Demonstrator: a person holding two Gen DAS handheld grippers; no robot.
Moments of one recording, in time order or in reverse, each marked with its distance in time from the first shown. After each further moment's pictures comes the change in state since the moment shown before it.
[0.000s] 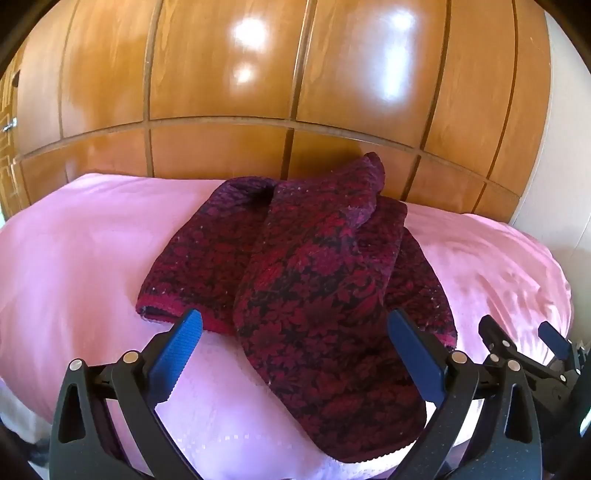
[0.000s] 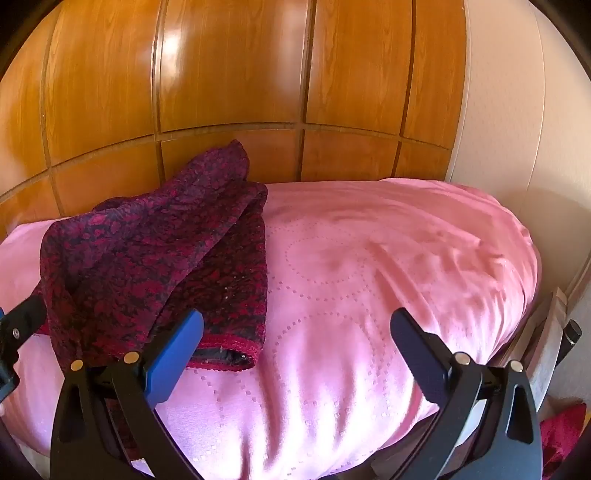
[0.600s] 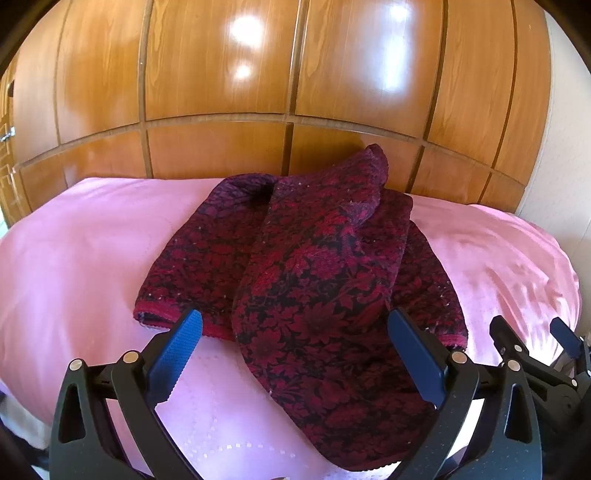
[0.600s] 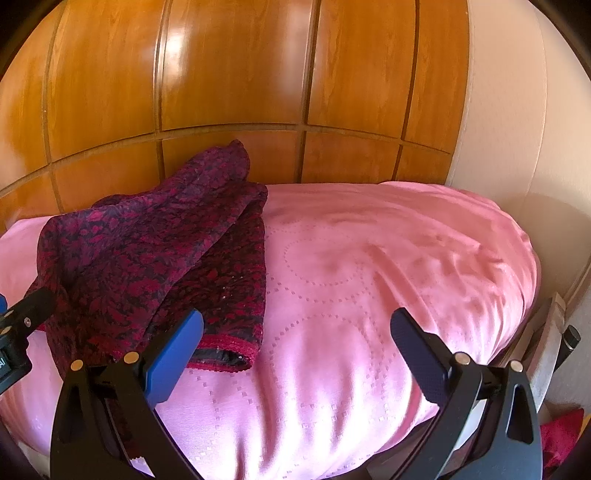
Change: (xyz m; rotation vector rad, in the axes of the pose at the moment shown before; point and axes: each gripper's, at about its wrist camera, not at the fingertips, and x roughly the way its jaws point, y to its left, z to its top) left arm 0.013 -0.005 0.003 0.034 0.024 0.031; right arm 0.003 -0.006 -0.002 -0.016 -0.013 -0.004
